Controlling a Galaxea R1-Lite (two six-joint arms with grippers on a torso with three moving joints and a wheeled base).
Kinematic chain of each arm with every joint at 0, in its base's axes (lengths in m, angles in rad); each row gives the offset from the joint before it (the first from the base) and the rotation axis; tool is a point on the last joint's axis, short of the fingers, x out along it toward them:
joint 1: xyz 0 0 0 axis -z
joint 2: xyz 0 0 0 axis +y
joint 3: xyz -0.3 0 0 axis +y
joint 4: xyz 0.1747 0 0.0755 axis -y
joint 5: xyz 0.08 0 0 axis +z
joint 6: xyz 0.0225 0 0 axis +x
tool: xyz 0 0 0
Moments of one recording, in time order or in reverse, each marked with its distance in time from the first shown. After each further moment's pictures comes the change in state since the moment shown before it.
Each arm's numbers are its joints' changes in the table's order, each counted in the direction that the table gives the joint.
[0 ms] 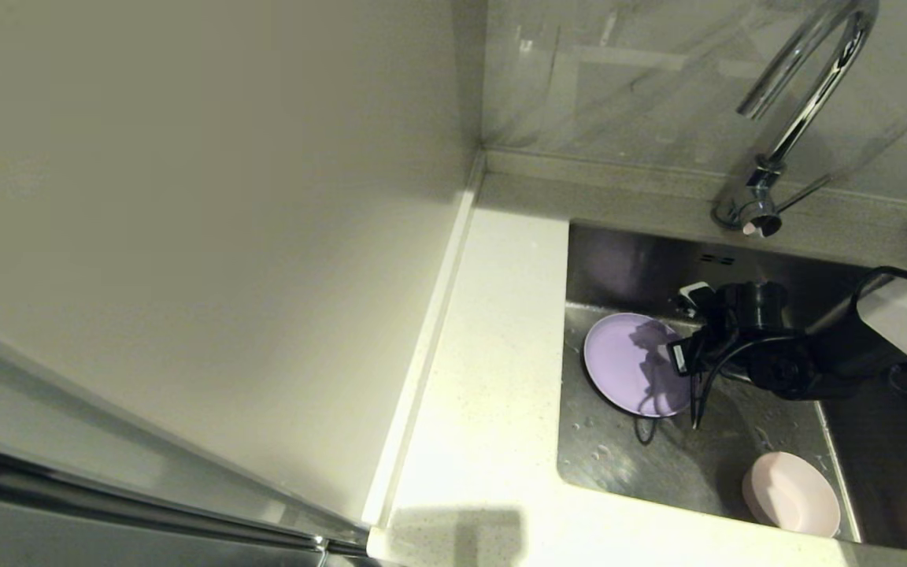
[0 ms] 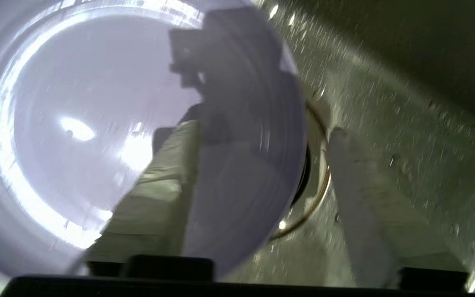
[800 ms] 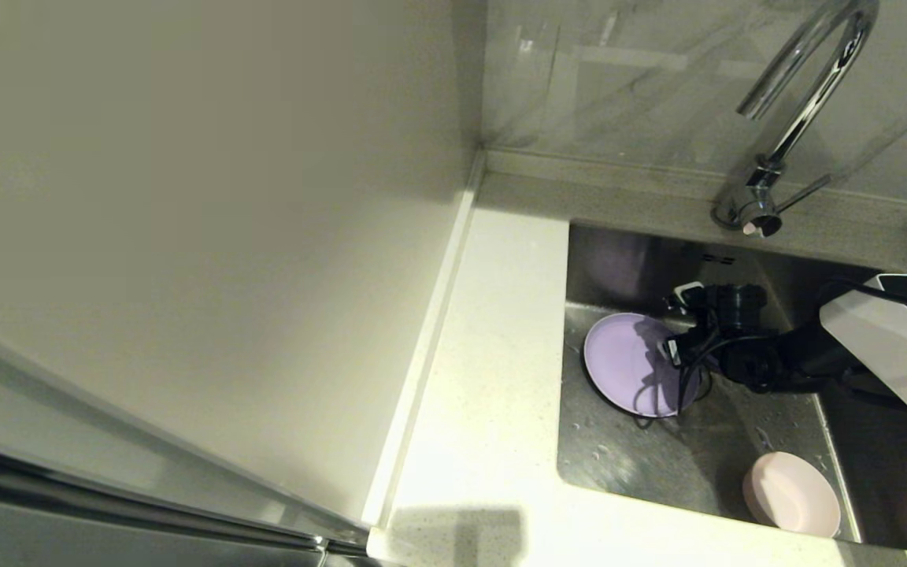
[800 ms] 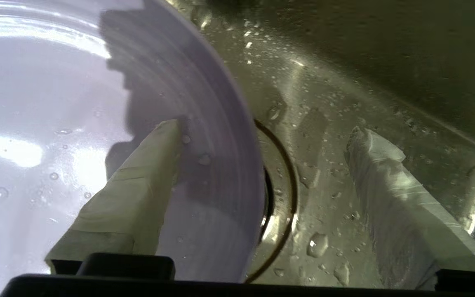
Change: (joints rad) left arm 0.000 0.000 0.000 0.000 0.000 0.000; right arm 0.003 0.135 -0.171 -0.001 -0.159 -0.004
